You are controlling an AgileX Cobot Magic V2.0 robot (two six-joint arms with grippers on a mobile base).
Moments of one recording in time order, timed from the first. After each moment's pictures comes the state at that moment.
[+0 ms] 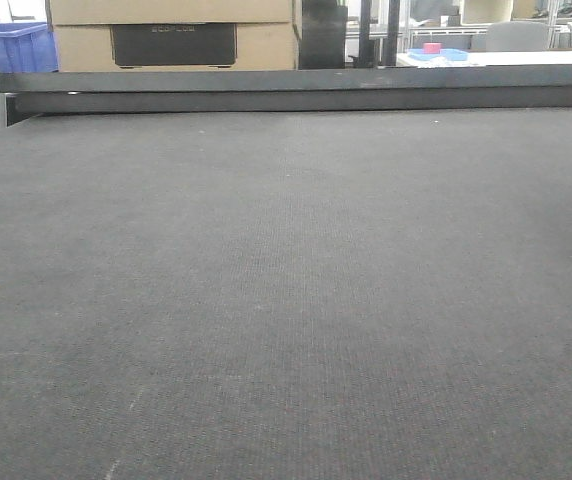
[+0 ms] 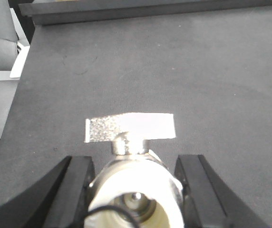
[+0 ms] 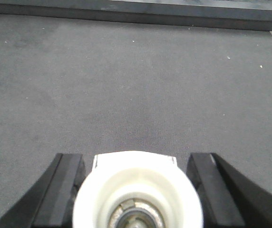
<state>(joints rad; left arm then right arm) 0.10 0.90 -1.25 -0.12 0.91 0.21 -0.02 0.73 -1.14 0.15 0.93 -0.12</state>
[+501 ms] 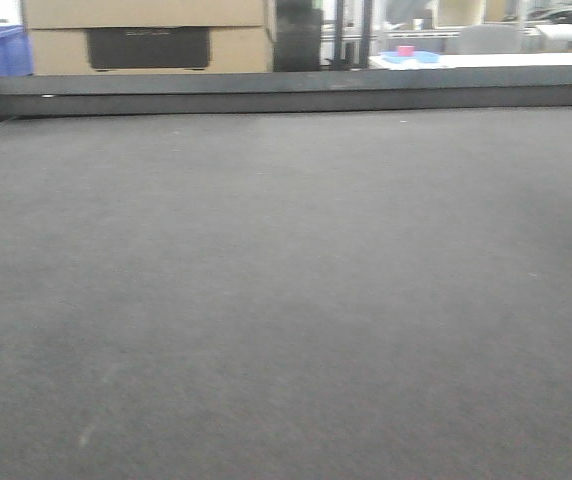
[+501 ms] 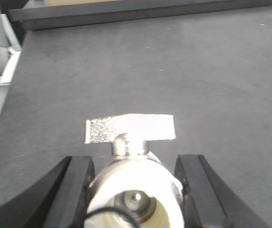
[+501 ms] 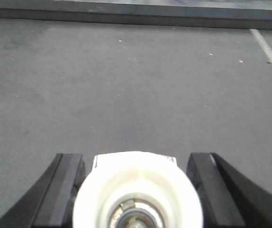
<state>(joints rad) 0.10 0.90 -1.25 -0.12 0.90 0.21 -0.02 0.73 -1.14 0.15 0.91 -0.12</state>
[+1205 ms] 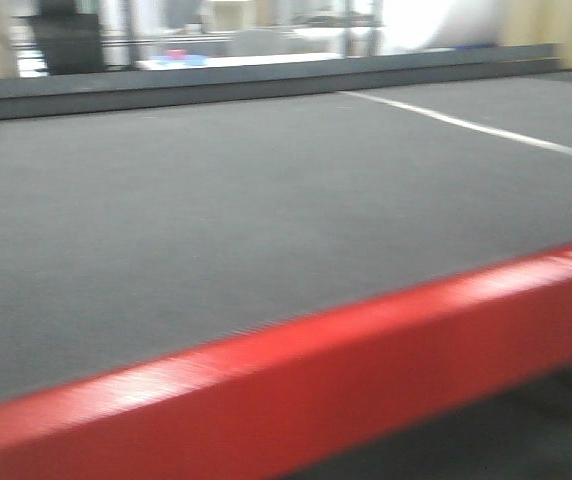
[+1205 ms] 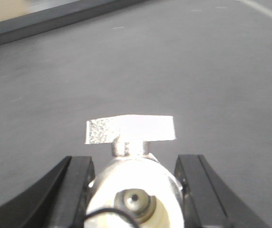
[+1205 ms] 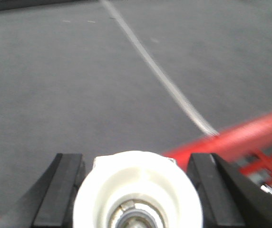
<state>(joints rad) 0.10 0.90 -1.25 -0.12 0.90 0.21 -0.02 0.73 -1.14 0.15 0.90 -0.12</state>
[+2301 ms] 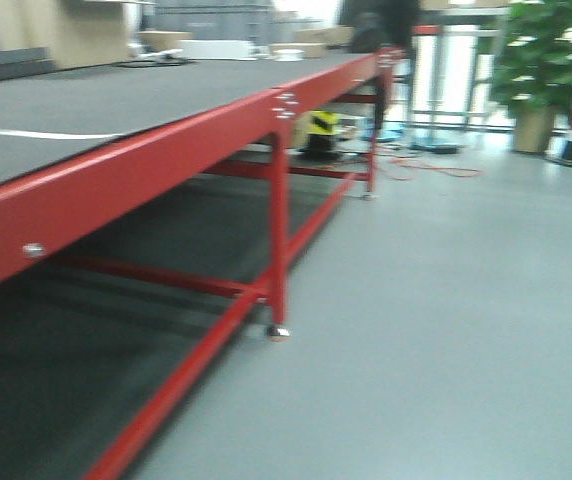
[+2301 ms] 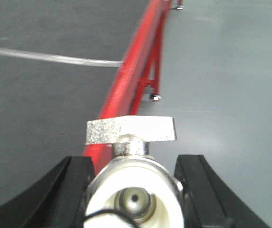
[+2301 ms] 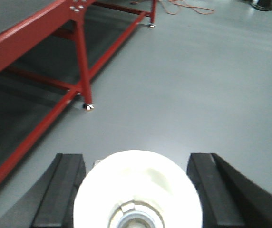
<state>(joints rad) 0.10 0.90 -1.25 -0.12 0.90 0.21 -0.02 0.73 -1.14 0.15 0.90 -0.12</state>
